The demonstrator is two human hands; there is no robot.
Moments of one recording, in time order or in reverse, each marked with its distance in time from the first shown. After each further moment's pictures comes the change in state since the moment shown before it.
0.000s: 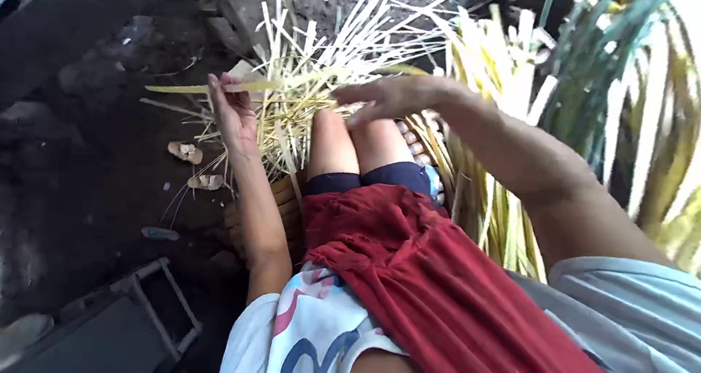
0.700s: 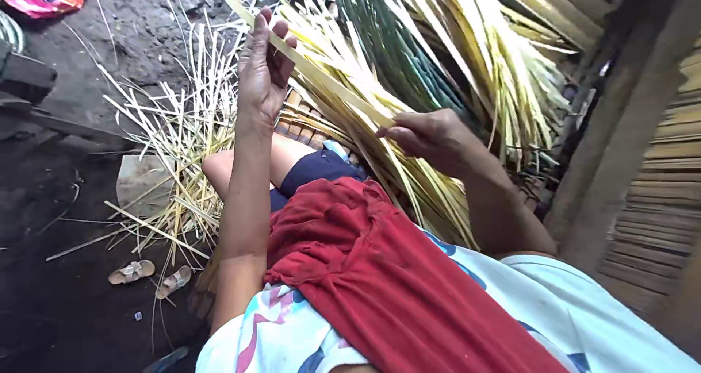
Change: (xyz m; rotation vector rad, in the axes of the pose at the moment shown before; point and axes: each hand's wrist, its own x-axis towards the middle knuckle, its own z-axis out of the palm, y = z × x) left_hand -0.172 -0.128 0.235 0.122 -0.885 -0.720; right_hand -0.289 -0.007 0.131 -0.118 1.037 0.414
